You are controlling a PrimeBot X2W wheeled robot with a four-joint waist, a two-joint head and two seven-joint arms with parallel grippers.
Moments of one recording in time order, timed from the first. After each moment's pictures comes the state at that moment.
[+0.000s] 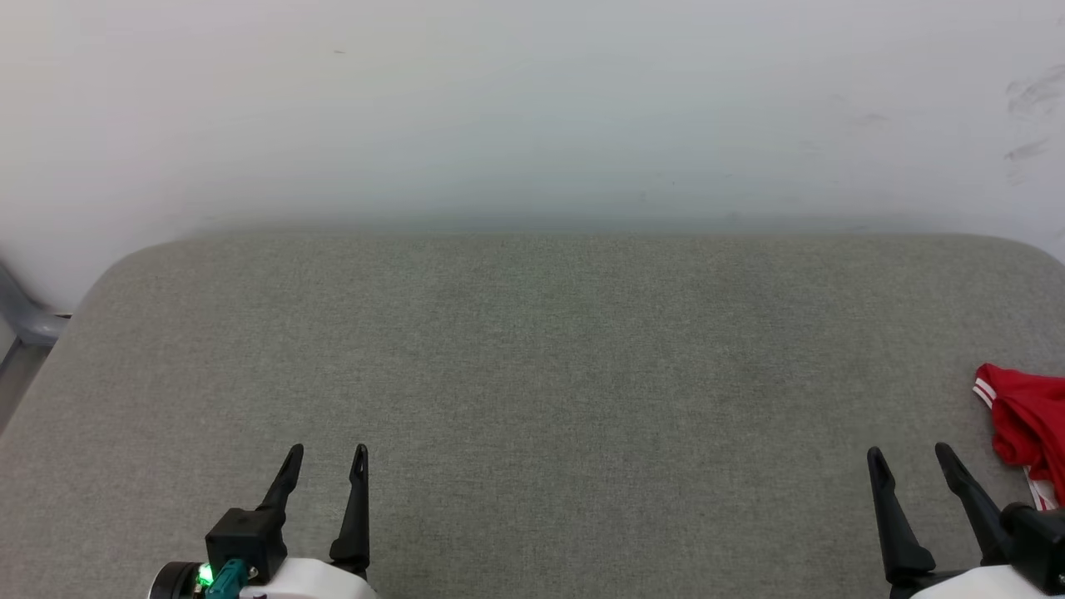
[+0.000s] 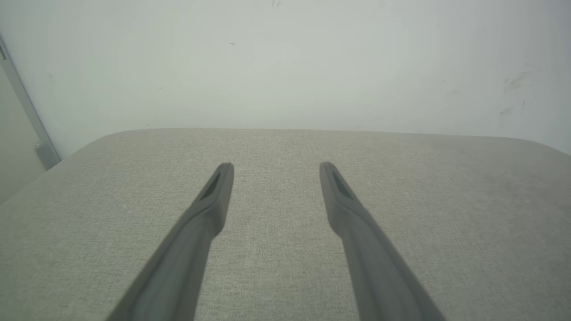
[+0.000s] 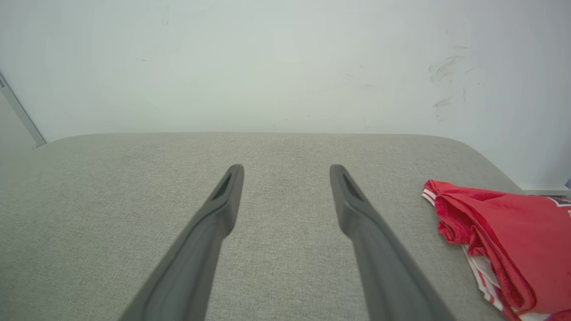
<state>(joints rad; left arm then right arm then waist) 0.03 0.17 -0.15 0.18 -0.25 0.03 -0.26 0.20 -0.08 -0.09 -0.16 0.16 0.13 0.02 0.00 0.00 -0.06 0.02</state>
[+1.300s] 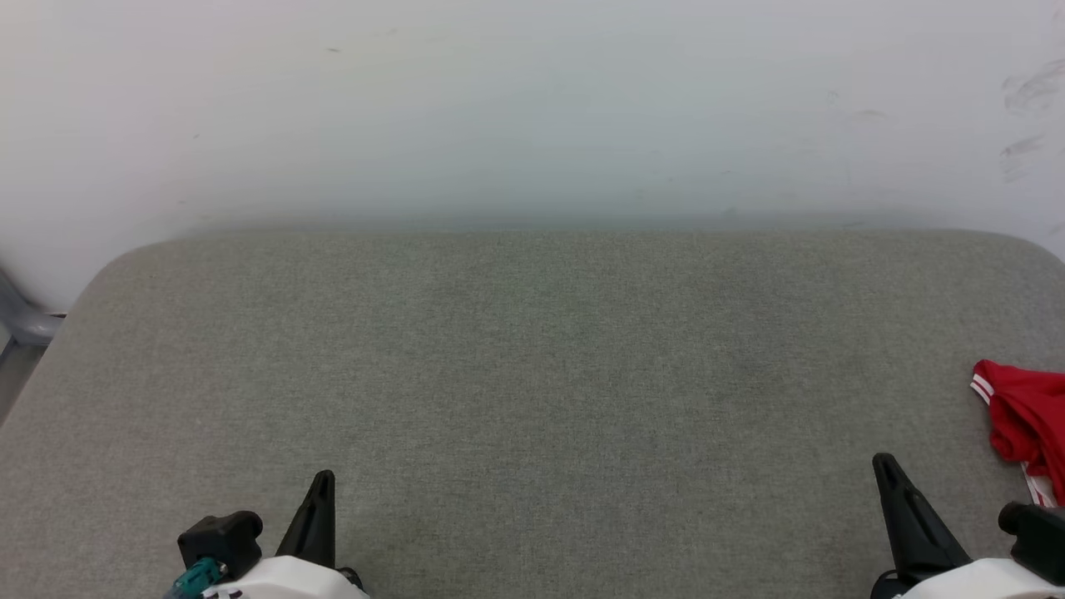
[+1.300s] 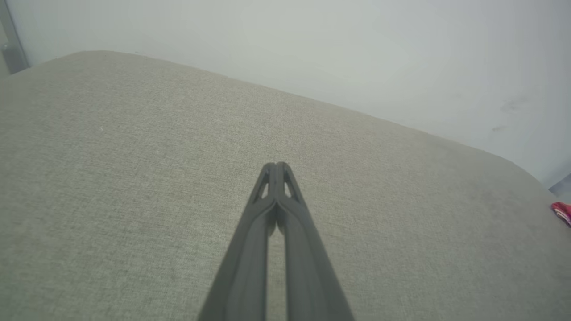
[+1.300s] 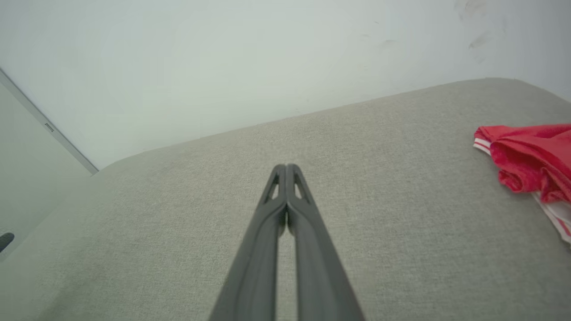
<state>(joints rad) 0.02 0.15 -0.13 0.26 -0.46 0.00 -0.20 0.19 -0.06 -0.08 -0.12 0.38 0.13 0.07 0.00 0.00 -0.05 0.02</state>
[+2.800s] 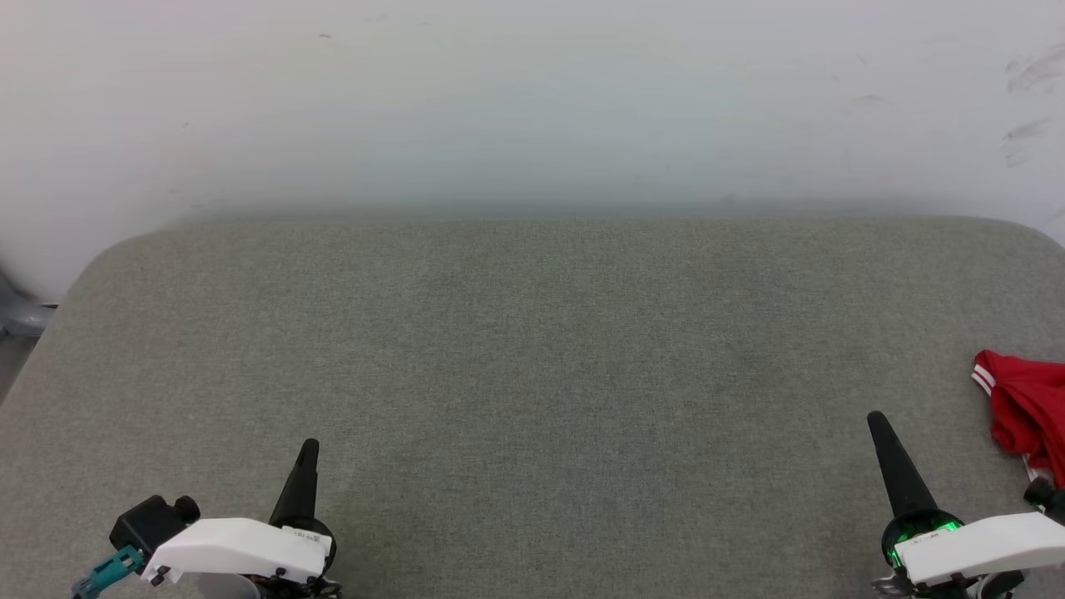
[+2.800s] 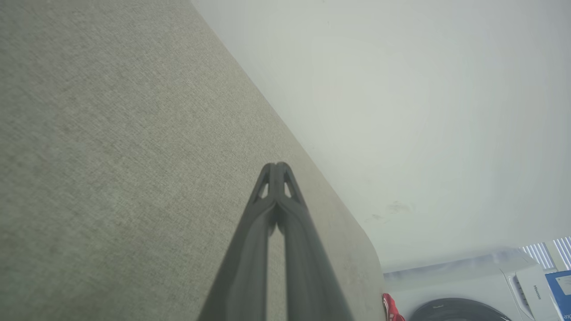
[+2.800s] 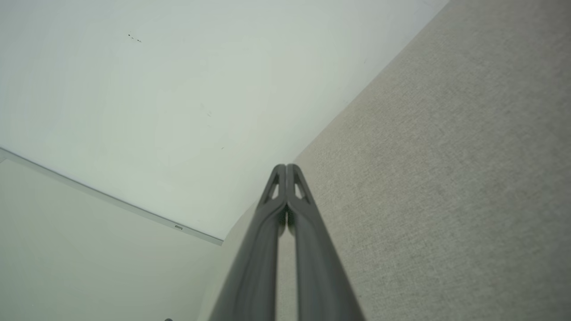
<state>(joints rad) -0.04 0.10 0.00 0.25 -1.07 -0.07 -0.03 0.04 -0.06 -0.08 0.07 1.04 0.13 0.08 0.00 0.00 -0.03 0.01</state>
